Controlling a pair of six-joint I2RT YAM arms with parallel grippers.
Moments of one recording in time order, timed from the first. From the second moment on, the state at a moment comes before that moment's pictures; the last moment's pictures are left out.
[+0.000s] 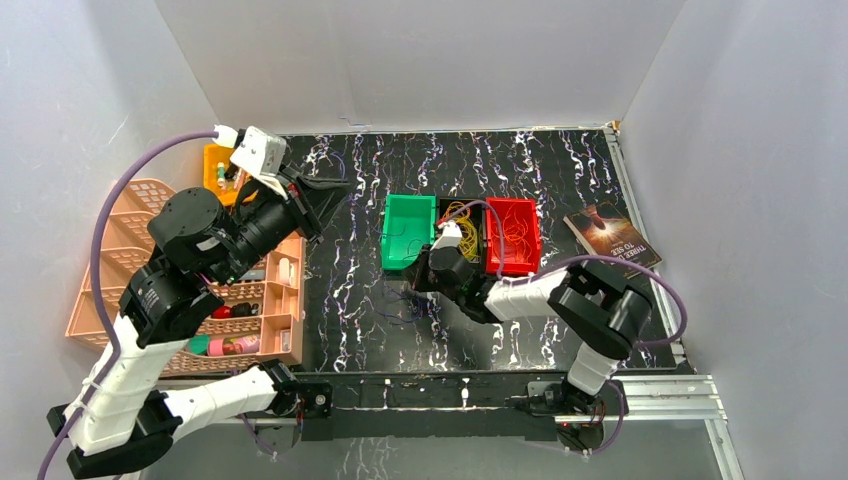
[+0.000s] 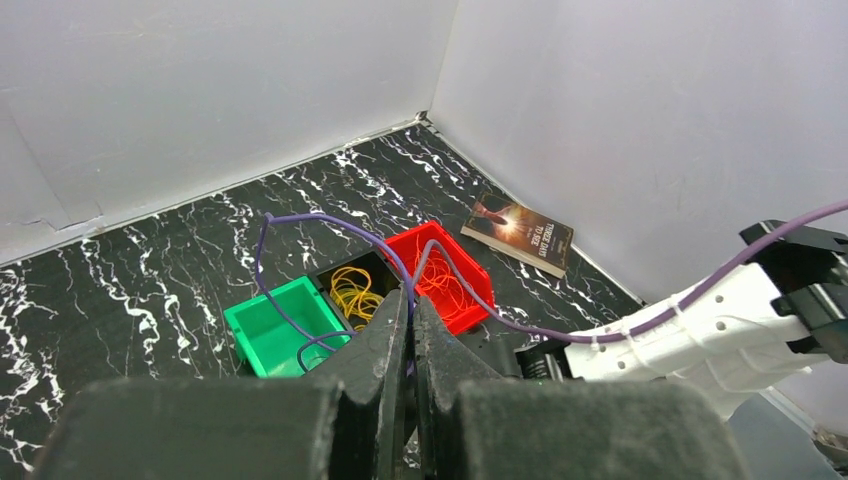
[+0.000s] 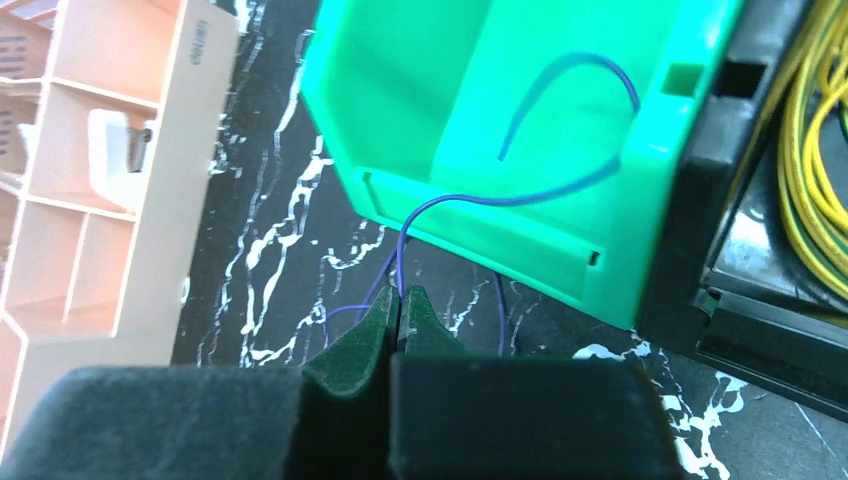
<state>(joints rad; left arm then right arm) -0.83 0.91 1.56 -0.63 -0.10 -0.19 0.99 1.70 0.70 0.54 0.24 0.80</state>
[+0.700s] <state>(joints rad) -0.83 0.99 1.54 -0.63 -0.13 -0.21 1.01 0.95 0.49 0.13 0.01 0.56</state>
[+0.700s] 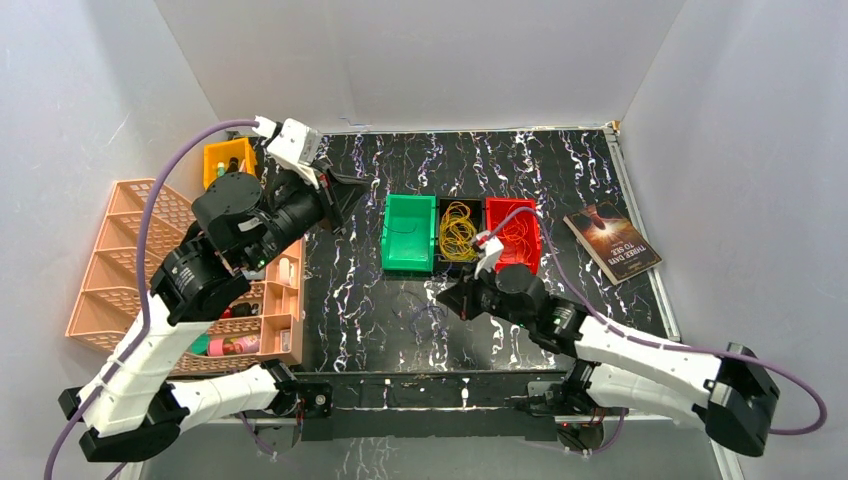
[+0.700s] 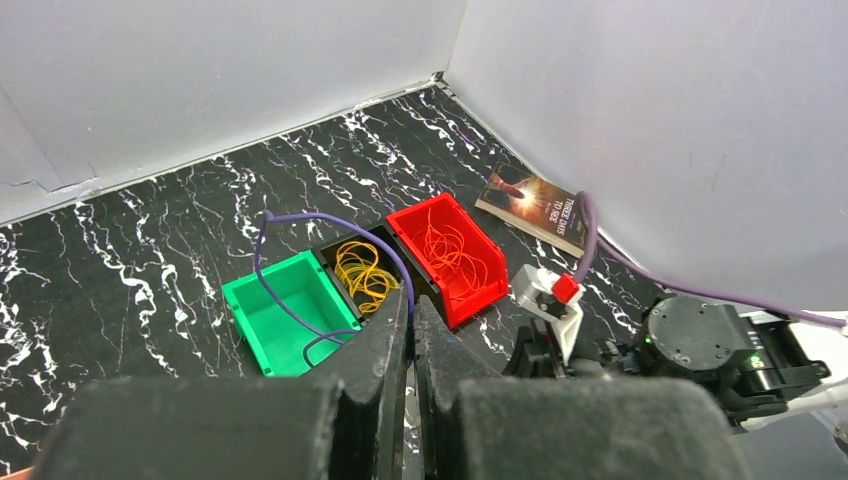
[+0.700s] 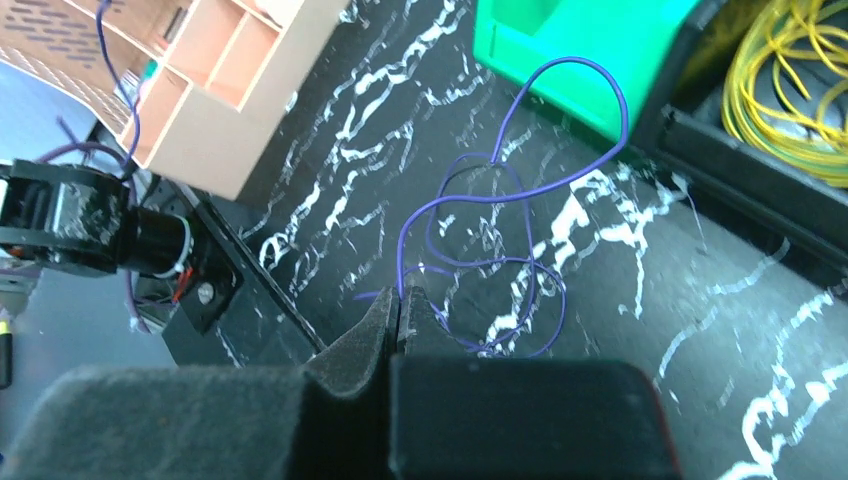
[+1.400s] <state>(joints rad) -0.83 1.05 1.53 -0.60 -0.11 -0.21 1.01 0.68 0.47 -0.31 0.26 0.63</state>
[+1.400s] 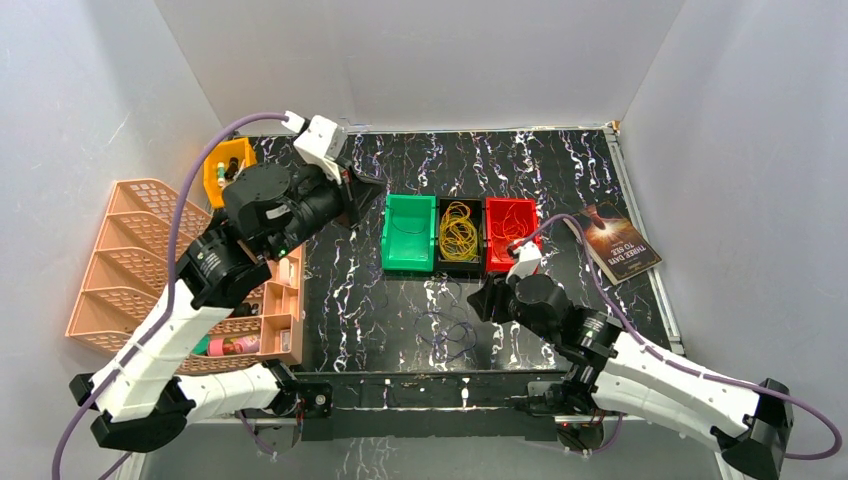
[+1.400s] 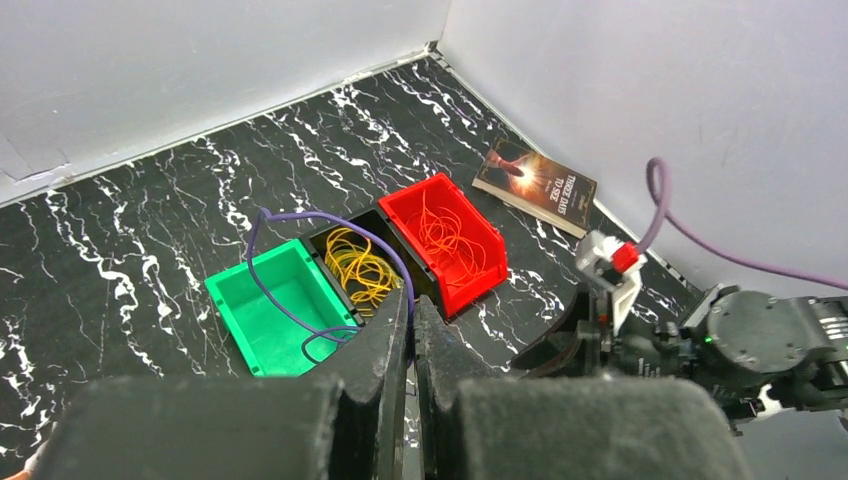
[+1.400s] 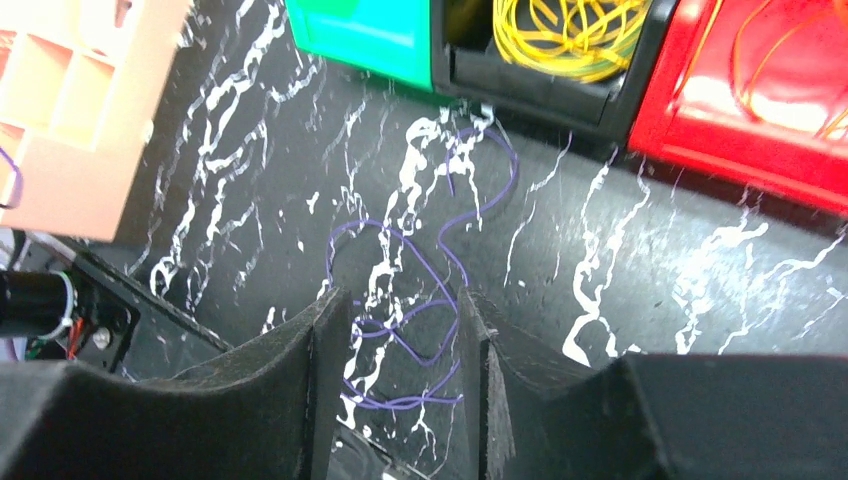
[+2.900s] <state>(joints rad) -0.82 1.42 1.68 -0.49 -0.31 0.05 1.01 0.65 0.49 -0.27 0.32 0.59</state>
